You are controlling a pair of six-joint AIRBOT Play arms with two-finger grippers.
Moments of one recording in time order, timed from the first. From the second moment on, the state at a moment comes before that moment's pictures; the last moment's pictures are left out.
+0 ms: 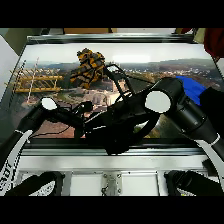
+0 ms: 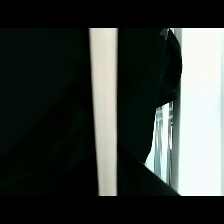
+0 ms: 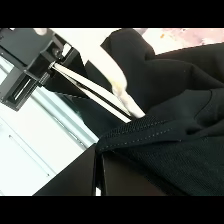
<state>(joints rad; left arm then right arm) -0.20 -1.22 0.86 0.82 -1.31 -0.11 0.76 -1.23 1.50 -1.28 1.28 1.73</state>
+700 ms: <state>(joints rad) -0.20 -1.22 0.86 0.82 -1.32 -0.11 0.73 -1.19 1.50 -1.26 1.29 1.72</state>
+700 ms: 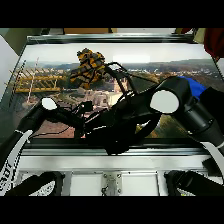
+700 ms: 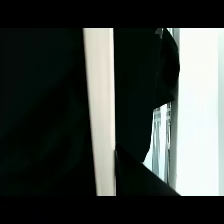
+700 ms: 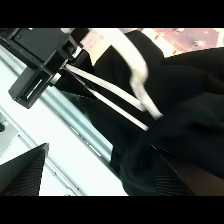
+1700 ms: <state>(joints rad) -0.20 -1.22 0.86 0.82 -1.33 -0.11 0.09 -1.07 1.41 -0.91 1.53 0.86</state>
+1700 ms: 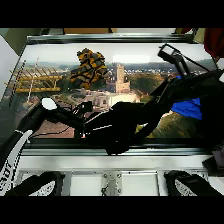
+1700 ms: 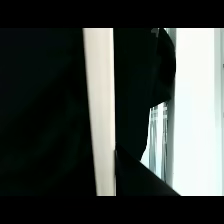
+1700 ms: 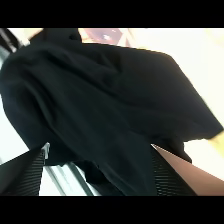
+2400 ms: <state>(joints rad) -0.20 -1.22 0.86 0.82 -1.34 -0.11 -0.39 -1.25 0.97 -0.38 1.74 -0.03</state>
